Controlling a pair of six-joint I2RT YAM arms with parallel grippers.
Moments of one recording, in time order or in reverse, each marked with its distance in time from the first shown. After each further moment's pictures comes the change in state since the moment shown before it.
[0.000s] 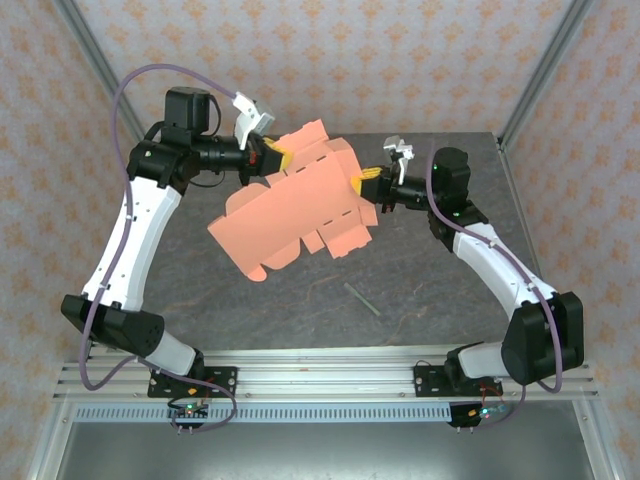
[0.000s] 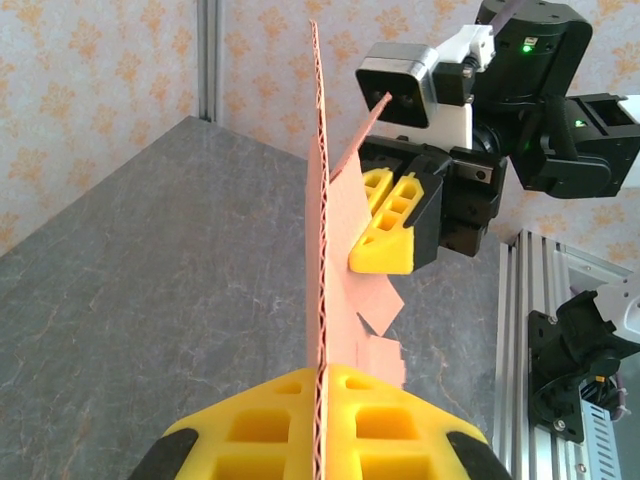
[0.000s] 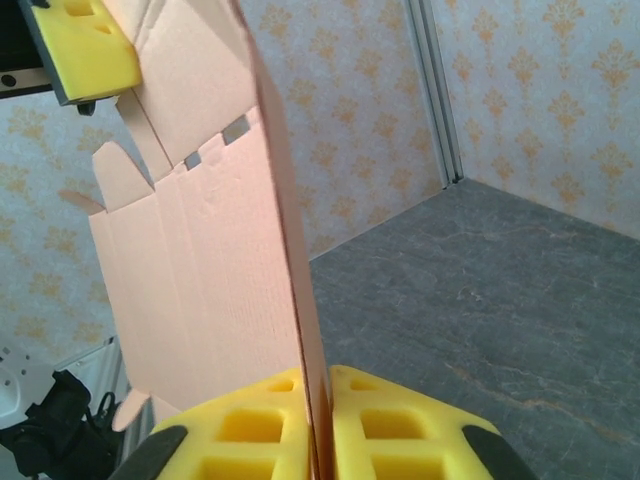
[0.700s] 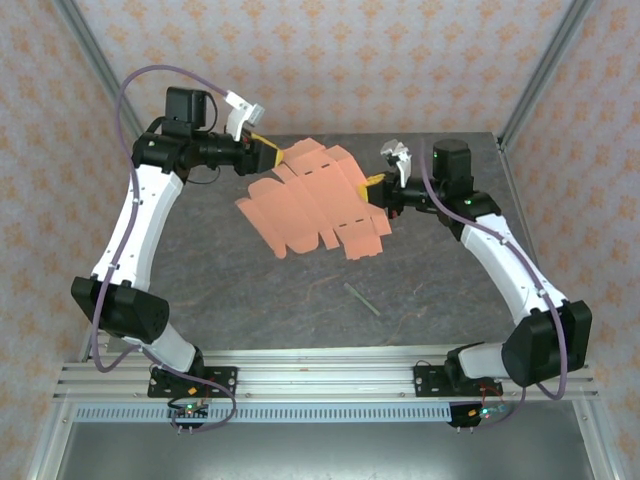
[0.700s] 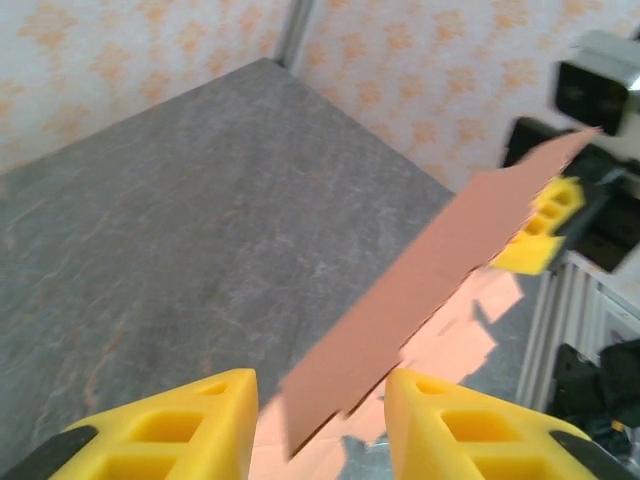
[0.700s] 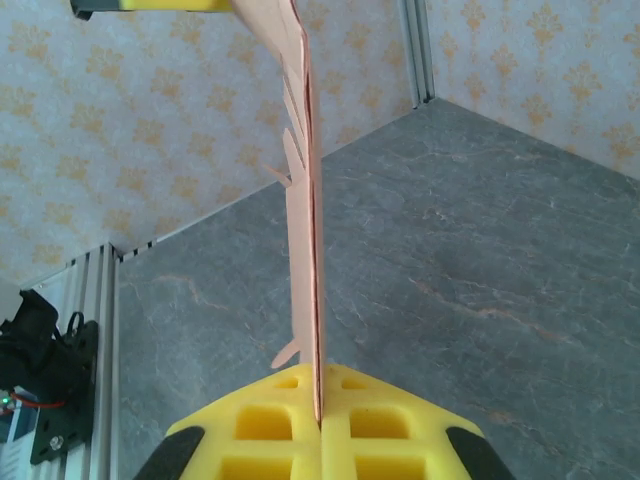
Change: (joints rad) left arm 0.089 0.076 -0.007 -0.014 -0.100 -0.135; right arm -0.023 -0.005 0.188 -0.560 0.050 -0.345
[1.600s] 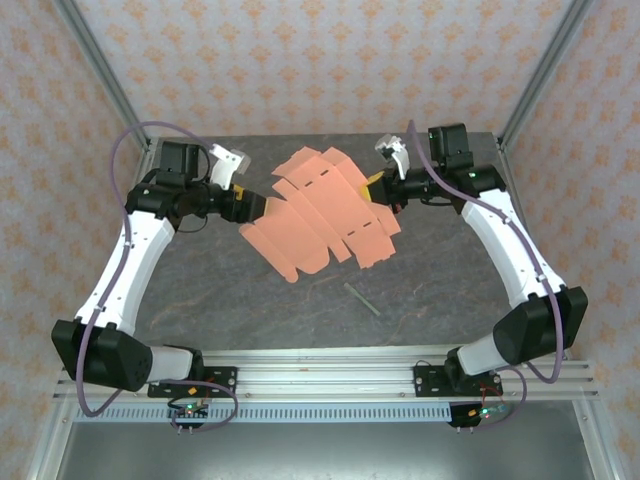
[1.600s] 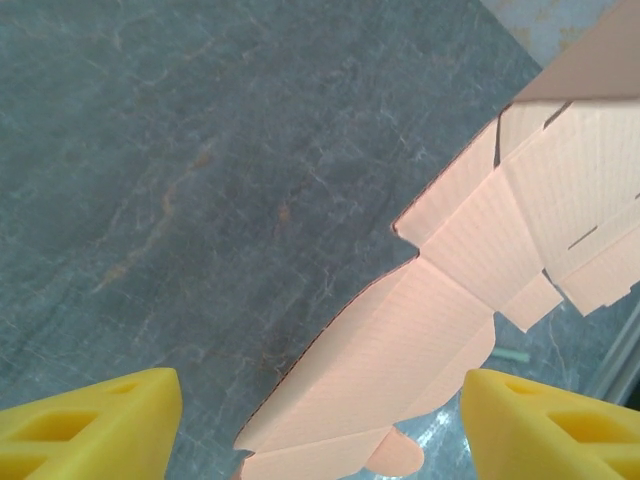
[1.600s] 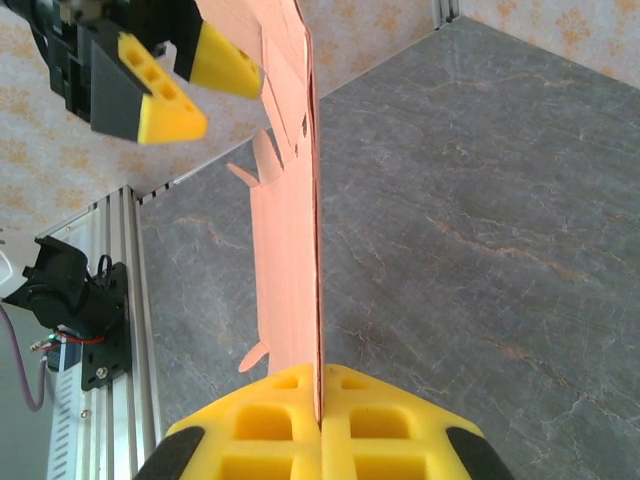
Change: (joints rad) left arm 0.019 -0.275 -0.479 0.041 -0.212 -0.001; right arm -0.002 0.122 0.277 -0.431 0.005 -0.170
